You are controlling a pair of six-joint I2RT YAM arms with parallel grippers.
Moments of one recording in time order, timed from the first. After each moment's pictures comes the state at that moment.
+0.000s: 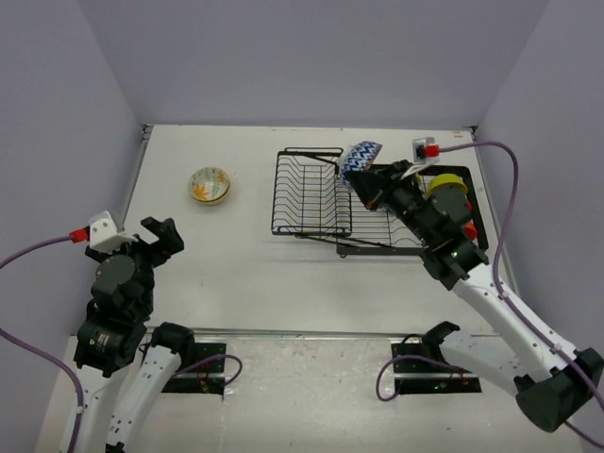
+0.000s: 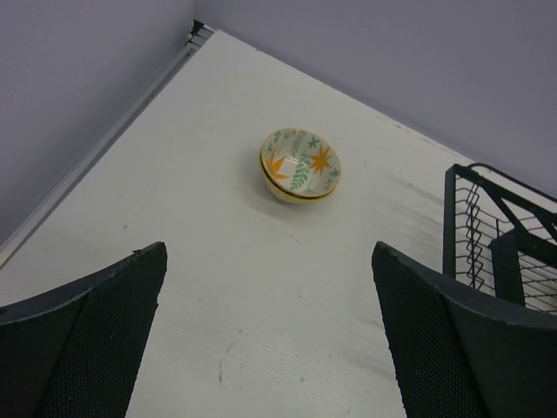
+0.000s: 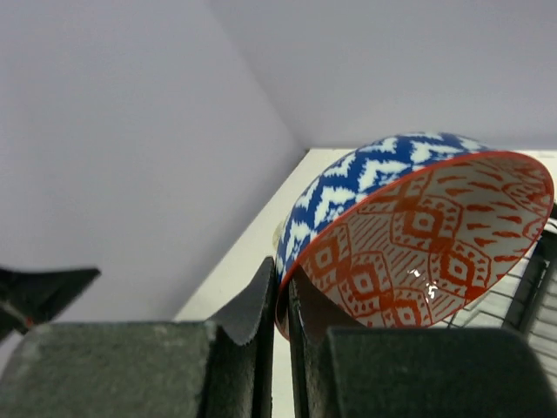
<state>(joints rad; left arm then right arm) -0.27 0.34 0.81 -0.62 -0.51 -0.41 0.49 0.92 0.83 0.25 -0.13 0.62</state>
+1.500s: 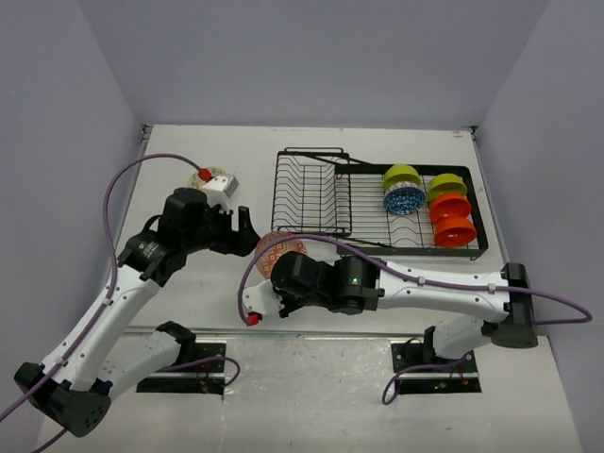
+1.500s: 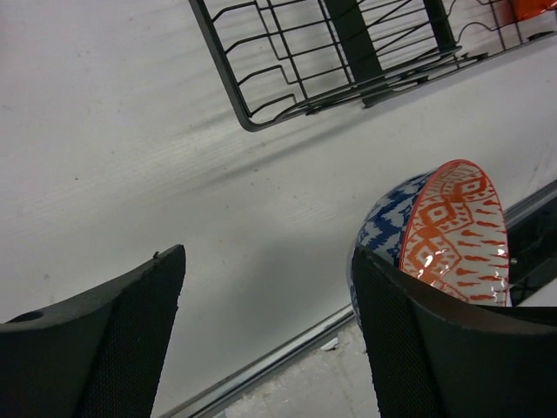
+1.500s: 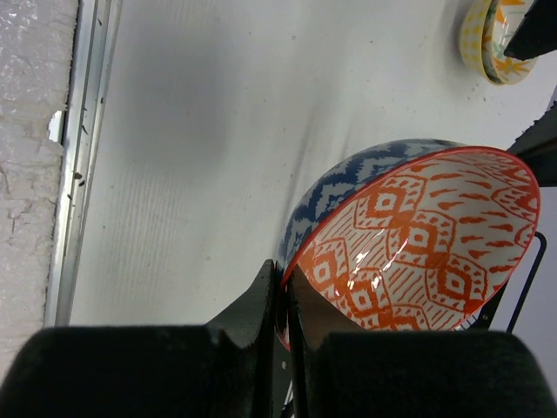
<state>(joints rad) -0.46 0.91 0.99 -0.72 0.22 -0.31 1.39 1.44 1.33 -0.75 0.22 -0.68</state>
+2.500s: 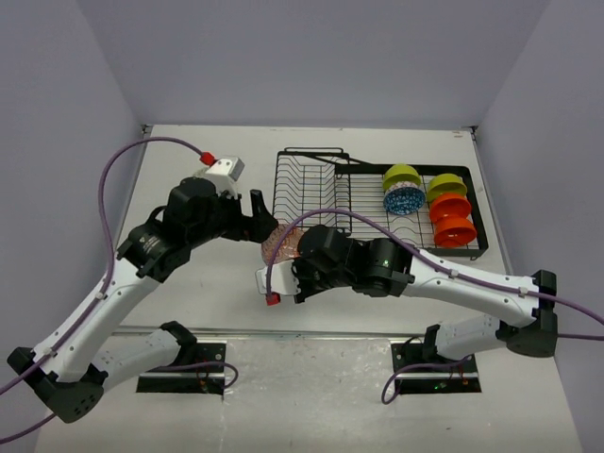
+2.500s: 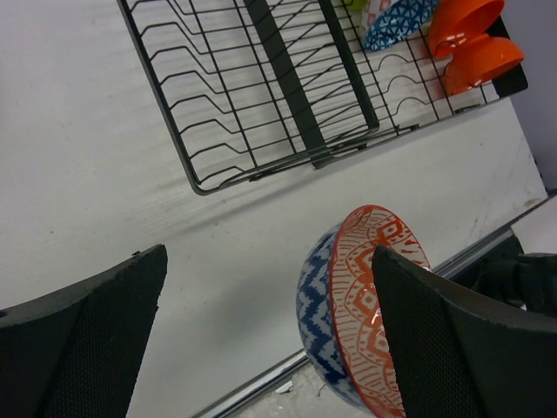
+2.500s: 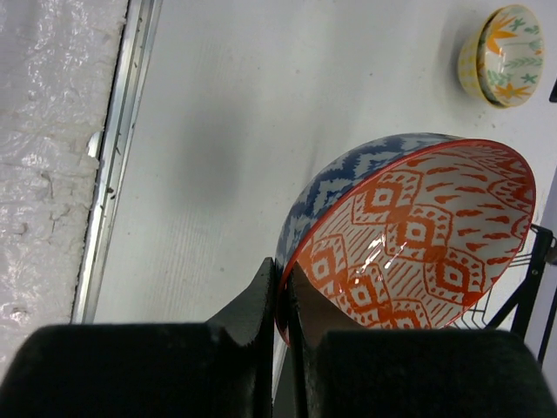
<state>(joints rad) -0.62 0.96 1.16 -0.68 0.02 -0.44 1.26 1.32 1.34 -0.76 -0.02 -0.69</state>
